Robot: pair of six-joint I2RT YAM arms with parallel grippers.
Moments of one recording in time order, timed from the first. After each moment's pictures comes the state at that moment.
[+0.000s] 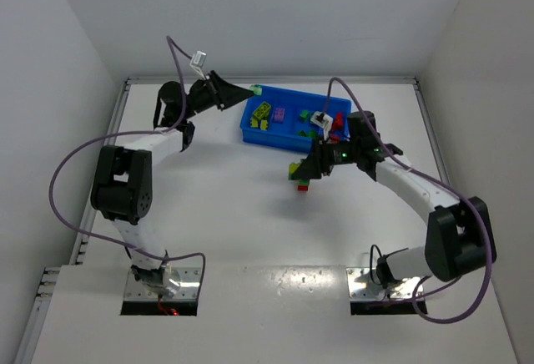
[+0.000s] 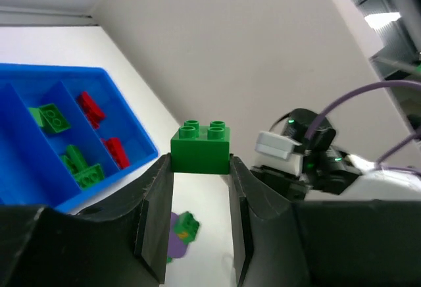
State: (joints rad) left arm -0.14 1.80 1.11 1.05 0.89 -1.18; right arm 0.32 1.43 0.88 -0.11 -1.05 0.20
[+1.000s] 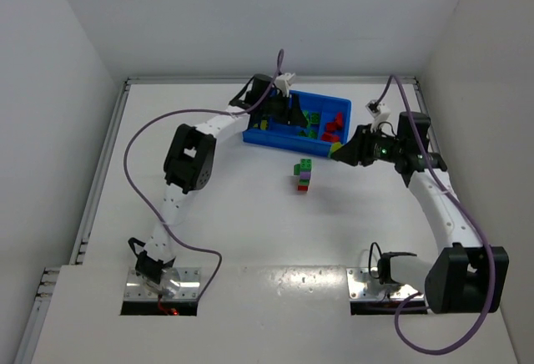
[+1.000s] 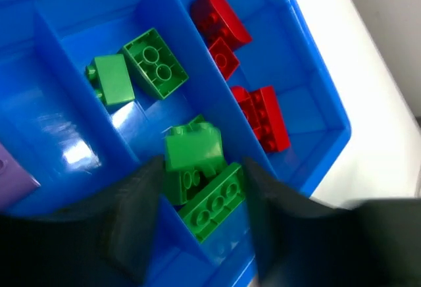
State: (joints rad) left arm -0.48 2.42 1.98 -0.05 0.60 -0.33; right arm -0.02 1.17 0.84 -0.30 -0.83 0.12
